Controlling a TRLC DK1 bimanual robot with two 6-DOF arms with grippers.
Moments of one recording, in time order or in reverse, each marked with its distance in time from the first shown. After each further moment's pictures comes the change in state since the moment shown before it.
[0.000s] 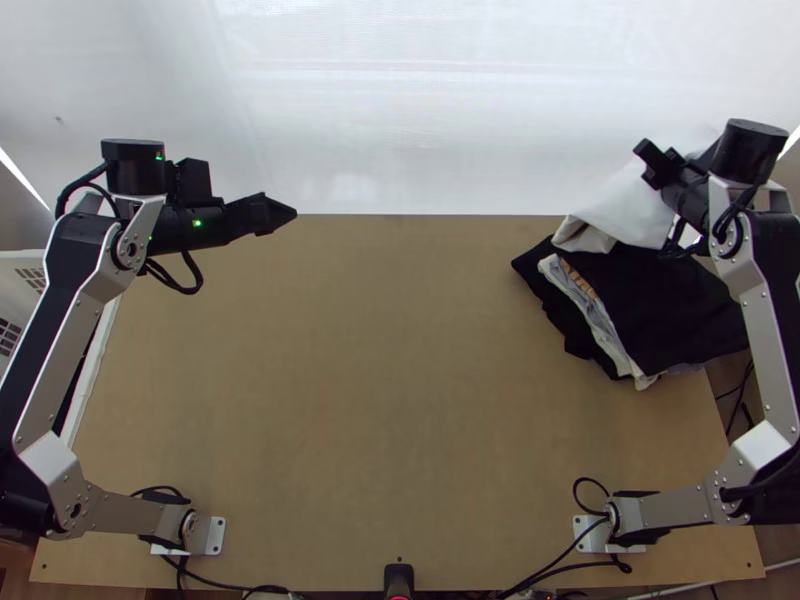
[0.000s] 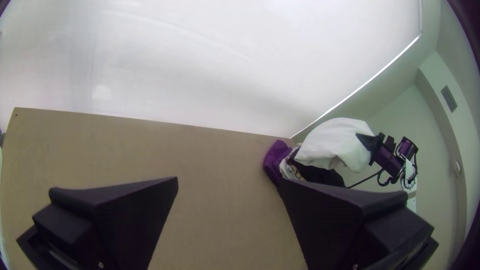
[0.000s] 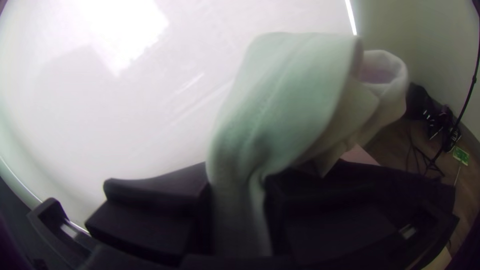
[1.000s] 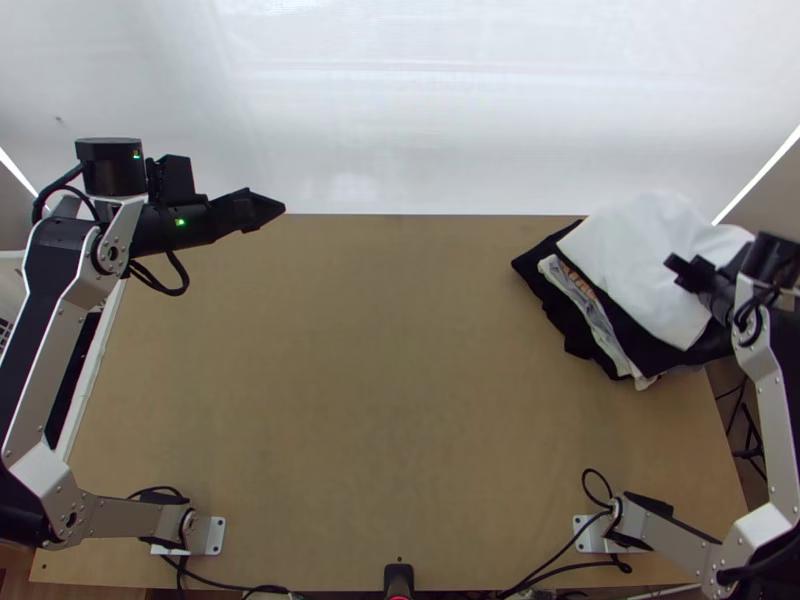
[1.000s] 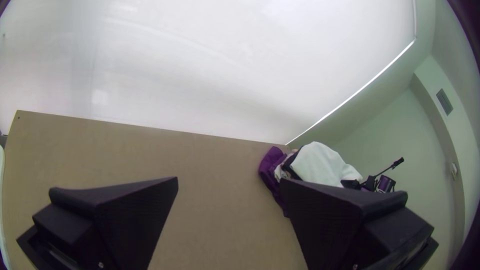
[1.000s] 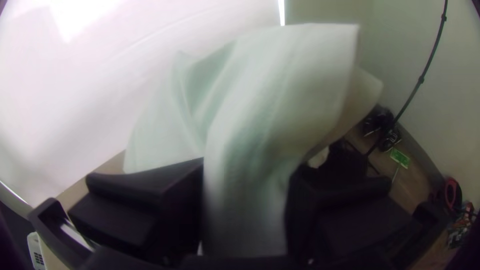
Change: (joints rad) left arm 0.034 -0.038 0.002 -0.002 0.027 -0.006; right arm -0.256 -0.313 -0.558 0.022 0.040 -0.304
